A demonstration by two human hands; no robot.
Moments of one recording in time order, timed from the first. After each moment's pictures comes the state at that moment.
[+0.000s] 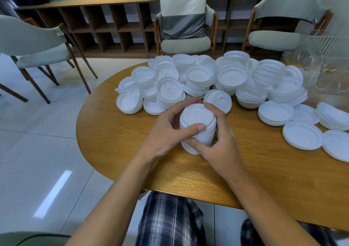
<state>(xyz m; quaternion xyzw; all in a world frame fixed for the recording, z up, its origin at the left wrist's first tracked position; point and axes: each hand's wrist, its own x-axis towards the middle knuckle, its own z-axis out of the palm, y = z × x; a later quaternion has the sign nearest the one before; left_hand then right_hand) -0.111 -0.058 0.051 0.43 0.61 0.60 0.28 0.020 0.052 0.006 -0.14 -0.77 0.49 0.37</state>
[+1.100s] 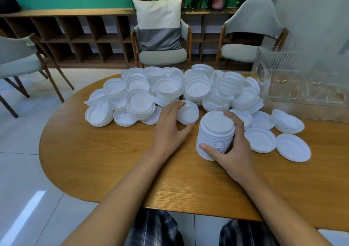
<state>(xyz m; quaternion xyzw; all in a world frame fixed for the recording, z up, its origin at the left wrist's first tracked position) -0.098 0.048 -0.001 0.50 0.75 0.44 -0.05 0.105 0.127 0.009 -0.21 -0.80 0.42 0.38</state>
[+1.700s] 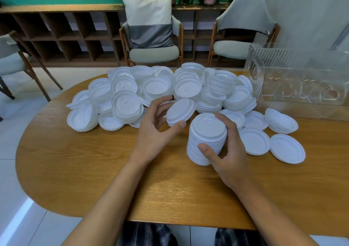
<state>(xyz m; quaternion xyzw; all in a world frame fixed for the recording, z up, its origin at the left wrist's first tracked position) -0.084 0.027 0.033 0.44 0.60 0.64 0.18 0.106 0.131 0.001 -0.21 -0.78 0.44 0.40</state>
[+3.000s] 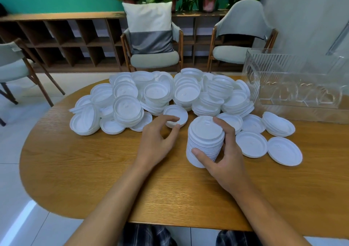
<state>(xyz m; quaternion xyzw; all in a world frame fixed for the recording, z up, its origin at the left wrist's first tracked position) -0.089 0.036 0.012 0.48 0.72 0.51 0.01 0.106 0.128 0.001 -0.21 -0.79 0.42 0.40</state>
